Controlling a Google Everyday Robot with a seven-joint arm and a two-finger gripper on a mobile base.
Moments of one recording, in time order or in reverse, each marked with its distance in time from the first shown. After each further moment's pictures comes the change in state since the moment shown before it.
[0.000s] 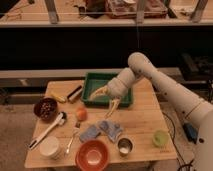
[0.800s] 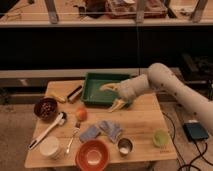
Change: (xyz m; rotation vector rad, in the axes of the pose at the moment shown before) arm 0.020 -0.013 -0.053 0.588 0.185 0.133
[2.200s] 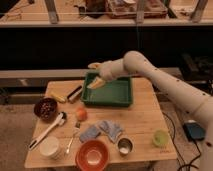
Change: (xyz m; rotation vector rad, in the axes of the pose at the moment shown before) arm -0.023 -0.142 0.093 0.109 0.088 0.010
